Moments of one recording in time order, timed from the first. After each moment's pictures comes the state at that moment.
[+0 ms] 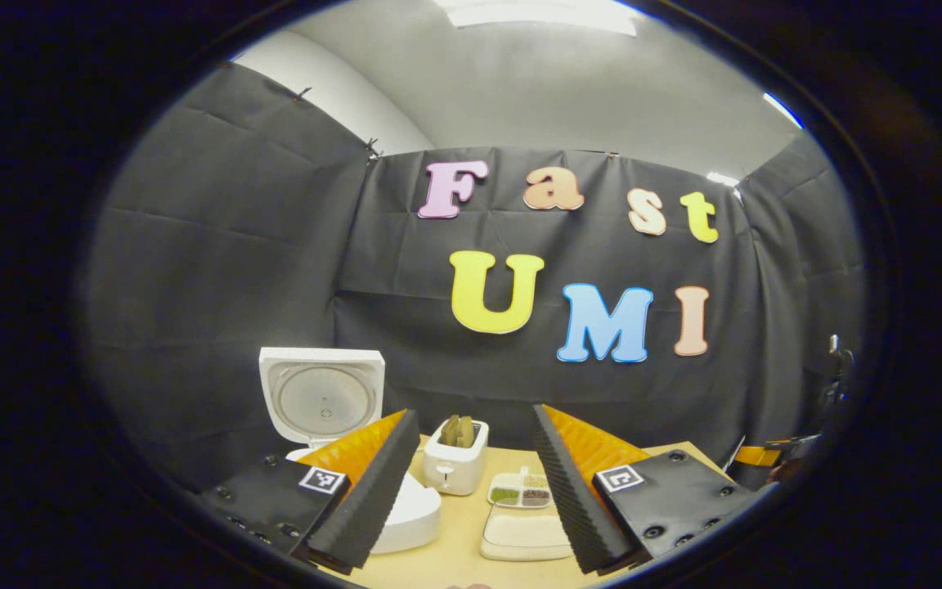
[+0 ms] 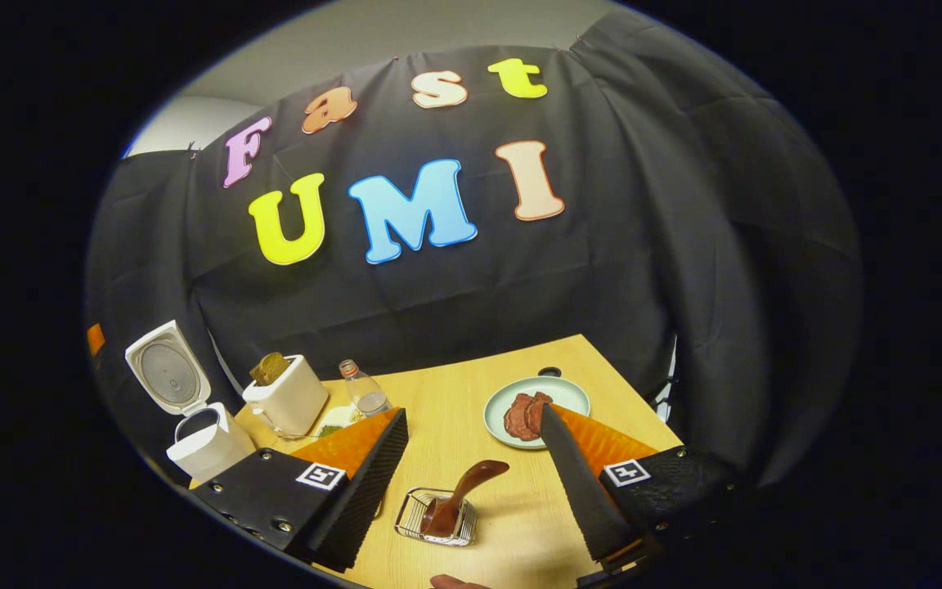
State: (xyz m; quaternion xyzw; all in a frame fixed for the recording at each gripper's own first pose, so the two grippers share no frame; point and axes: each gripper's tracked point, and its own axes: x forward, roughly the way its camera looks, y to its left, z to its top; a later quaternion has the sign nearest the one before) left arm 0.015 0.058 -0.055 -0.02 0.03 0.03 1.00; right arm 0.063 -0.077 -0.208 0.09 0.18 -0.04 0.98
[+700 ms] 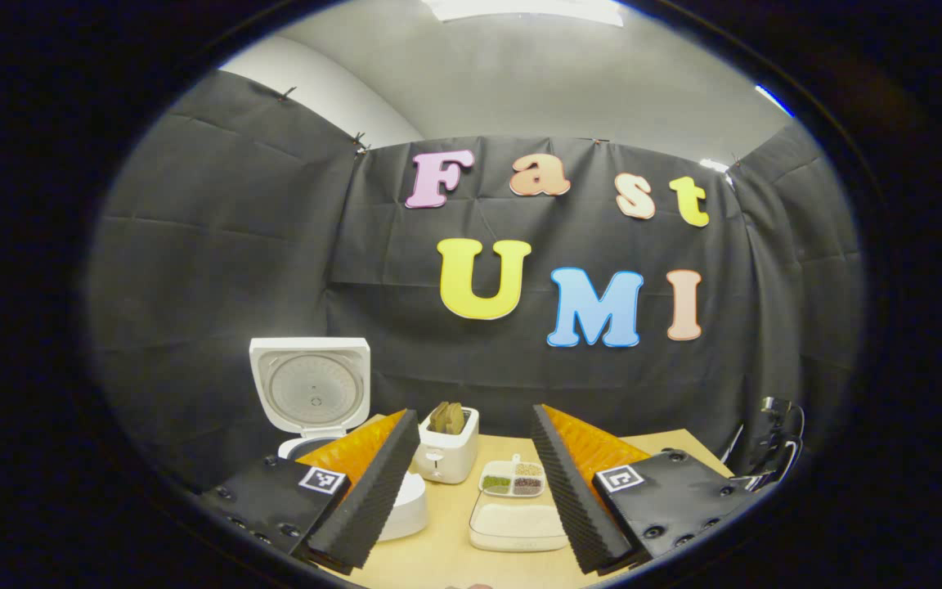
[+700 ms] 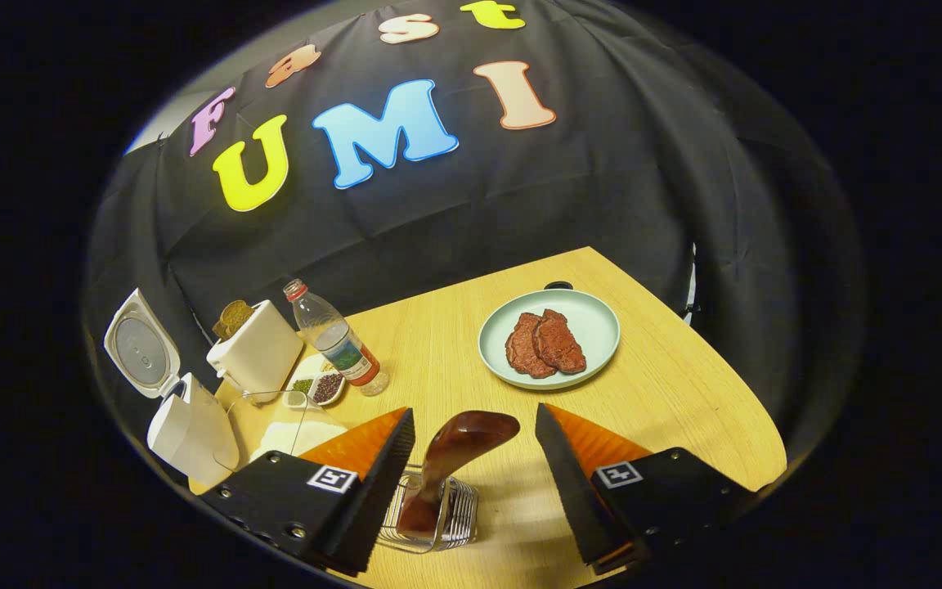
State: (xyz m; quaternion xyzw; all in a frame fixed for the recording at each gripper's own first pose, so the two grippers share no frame) left arm 0.017 0.029 -0.072 -0.01 0.06 0.02 1.00; right arm 0.110 -0.073 -0.334 0.12 0.28 -0.05 0.95
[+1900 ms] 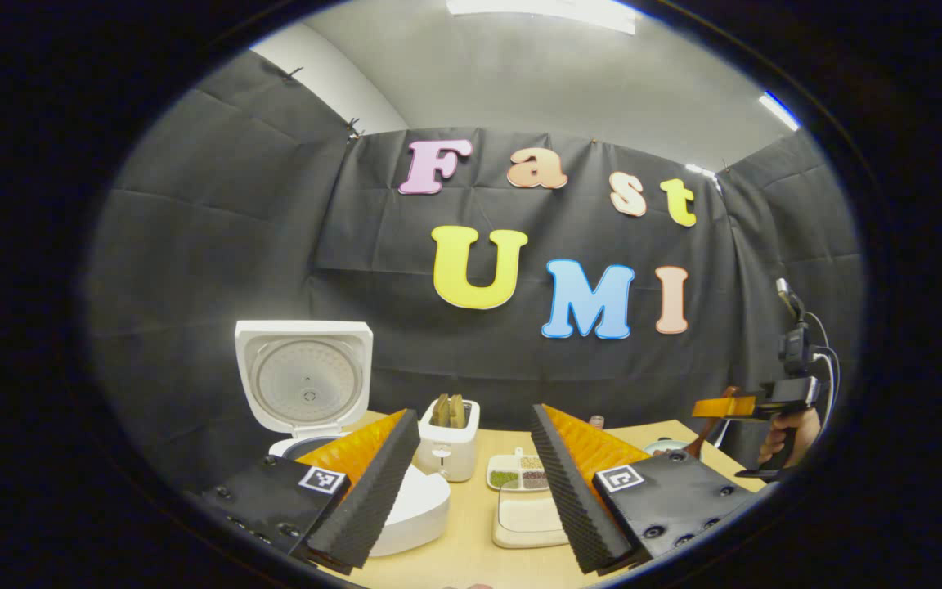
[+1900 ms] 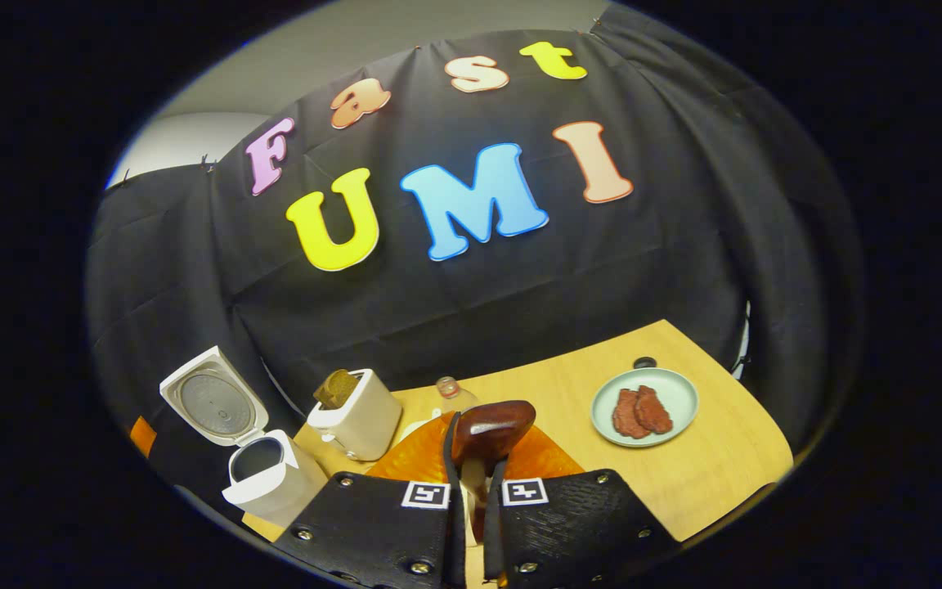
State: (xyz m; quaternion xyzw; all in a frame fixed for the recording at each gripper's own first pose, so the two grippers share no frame) left arm 0.034 0.103 -0.106 -0.02 0.06 -0.03 1.00; right arm 0.132 0.081 -0.170 0.13 0.18 0.05 0.97
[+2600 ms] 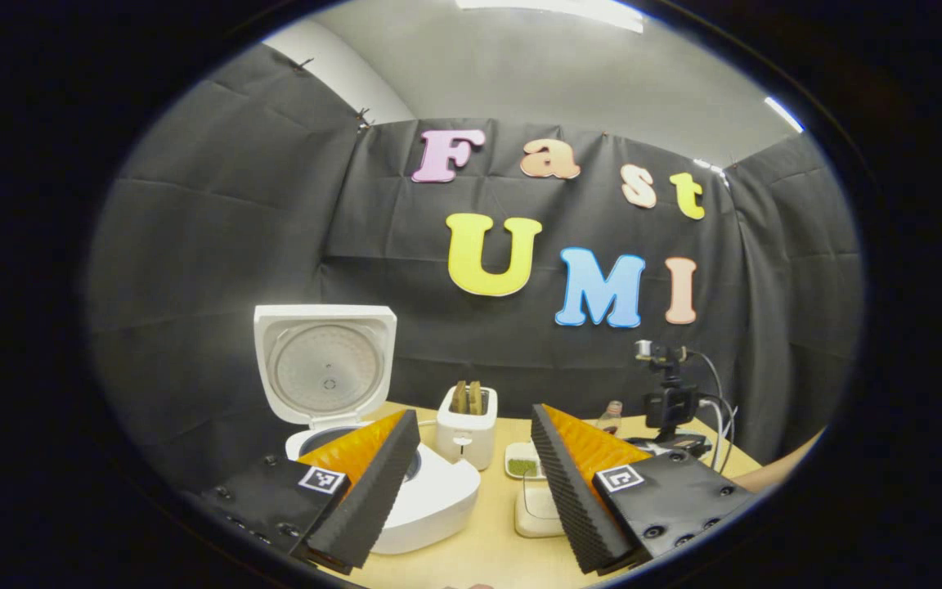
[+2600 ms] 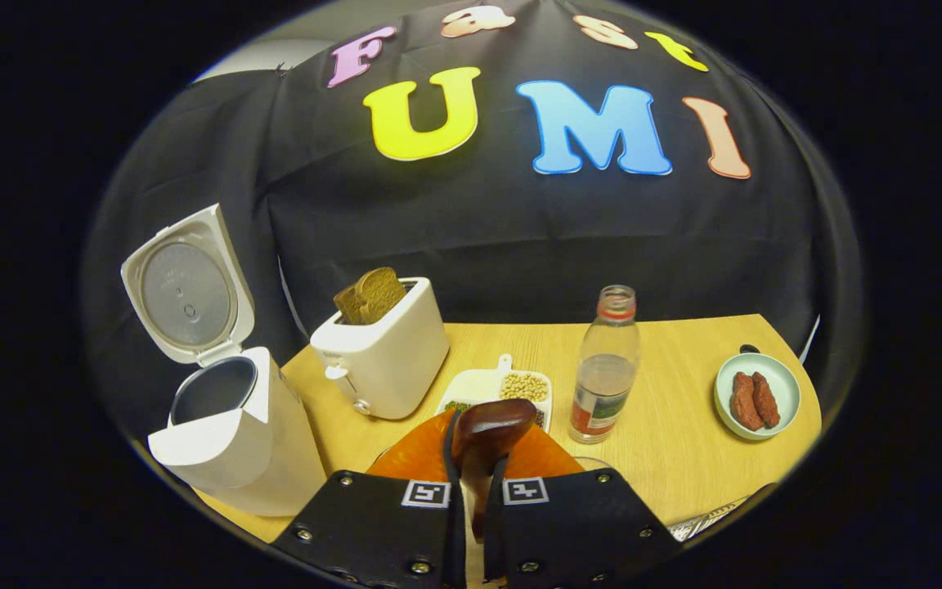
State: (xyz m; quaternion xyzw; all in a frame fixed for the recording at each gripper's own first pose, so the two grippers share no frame) left arm 0.030 0.143 -0.128 -0.02 0.08 -0.02 1.00; right arm 0.198 0.235 -0.325 0.01 0.25 0.12 0.96
